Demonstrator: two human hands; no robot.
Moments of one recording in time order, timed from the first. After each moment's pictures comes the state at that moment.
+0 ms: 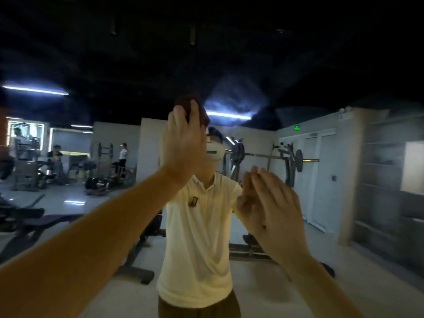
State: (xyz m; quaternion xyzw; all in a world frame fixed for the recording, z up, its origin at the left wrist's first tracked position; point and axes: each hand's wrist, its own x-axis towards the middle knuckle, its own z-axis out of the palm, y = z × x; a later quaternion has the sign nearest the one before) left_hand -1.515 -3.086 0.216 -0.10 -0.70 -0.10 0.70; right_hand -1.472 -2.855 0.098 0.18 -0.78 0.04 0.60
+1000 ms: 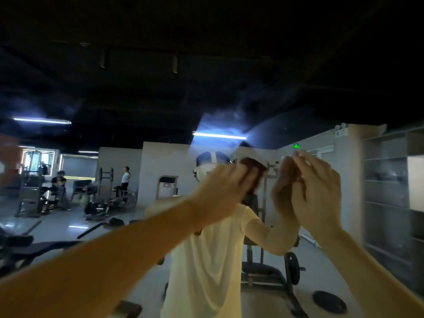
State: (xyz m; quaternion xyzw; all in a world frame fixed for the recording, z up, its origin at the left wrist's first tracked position) left_hand -1.514 -2.839 0.212 -0.32 -0.71 0.14 0.61; right_hand -1.505 -2.599 0.202 0.13 -0.72 0.14 0.66
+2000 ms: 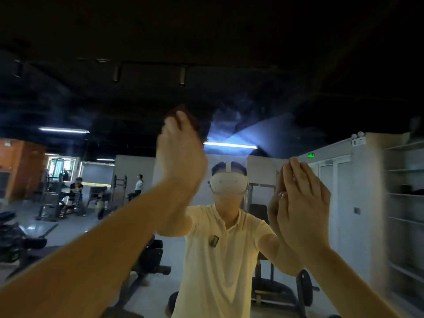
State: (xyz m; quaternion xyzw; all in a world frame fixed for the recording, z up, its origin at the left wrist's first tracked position) left_hand -1.506 -2.818 0.291 0.09 -0.72 -0.09 0.68; right_hand -1.539 -2.570 0.195 0.13 -0.73 0.08 0.67
